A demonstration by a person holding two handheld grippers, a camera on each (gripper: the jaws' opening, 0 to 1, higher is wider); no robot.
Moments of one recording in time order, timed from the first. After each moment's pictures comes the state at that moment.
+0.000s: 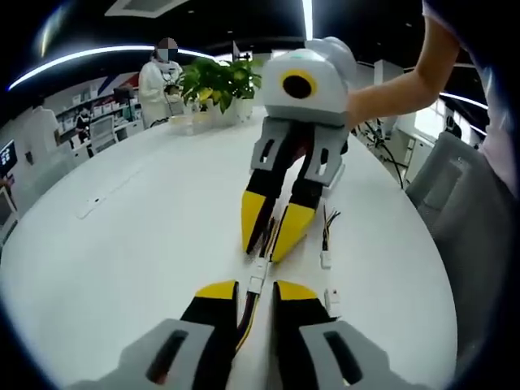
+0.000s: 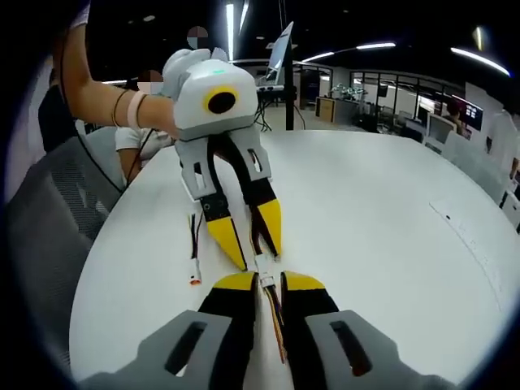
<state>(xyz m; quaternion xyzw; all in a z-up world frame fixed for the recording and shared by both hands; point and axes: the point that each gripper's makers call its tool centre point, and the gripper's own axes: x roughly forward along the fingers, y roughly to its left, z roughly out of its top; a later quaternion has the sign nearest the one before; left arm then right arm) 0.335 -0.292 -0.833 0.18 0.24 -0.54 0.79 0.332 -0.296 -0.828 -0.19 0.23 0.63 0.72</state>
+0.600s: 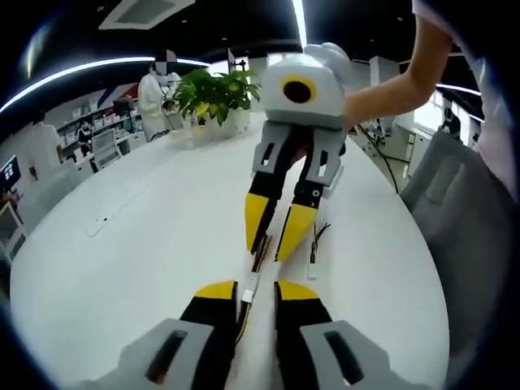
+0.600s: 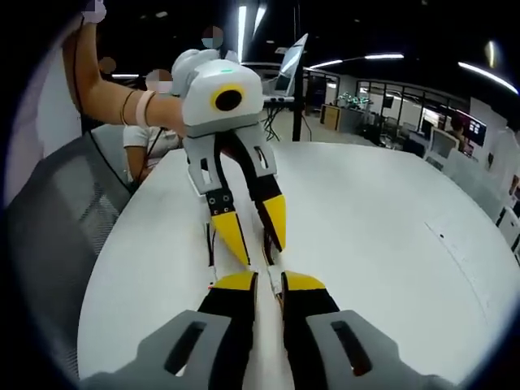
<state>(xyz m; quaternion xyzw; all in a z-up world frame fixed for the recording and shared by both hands) 0.322 -0.293 -0.806 0.20 0.21 -0.54 0.79 0.316 -0.299 -0.802 -0.20 0.20 0.64 0.71</state>
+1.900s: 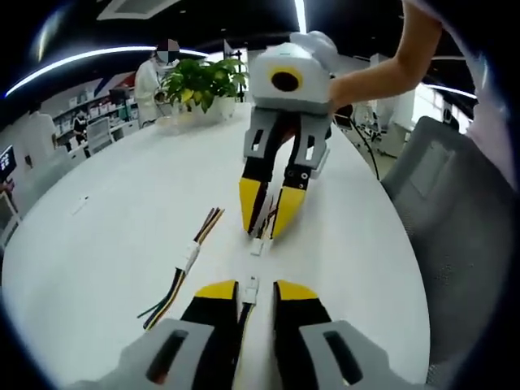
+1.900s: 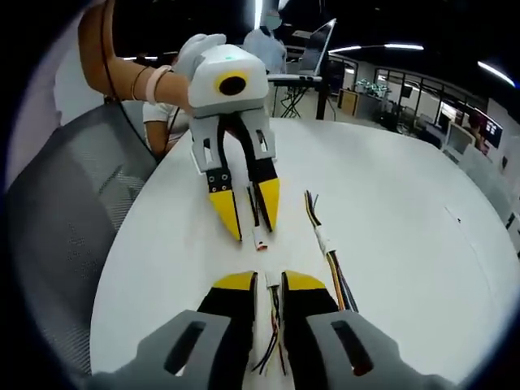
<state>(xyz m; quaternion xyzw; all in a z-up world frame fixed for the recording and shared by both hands) 0.271 -0.297 -0.839 0.19 0.25 -0.54 0.78 0.271 -0.324 -0.836 -0.24 0.24 0.66 0.67</state>
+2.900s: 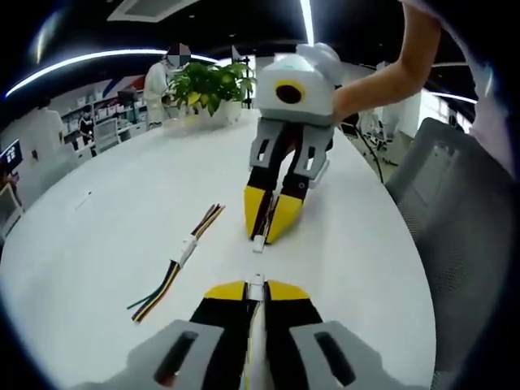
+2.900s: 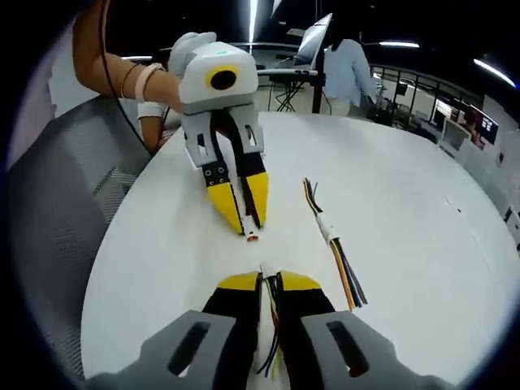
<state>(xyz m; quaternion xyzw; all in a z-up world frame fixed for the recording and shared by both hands) 0.267 -0.297 -0.846 0.17 0.23 -0.53 0.80 0.273 -0.326 -0.852 -0.24 0.24 0.65 0.68</state>
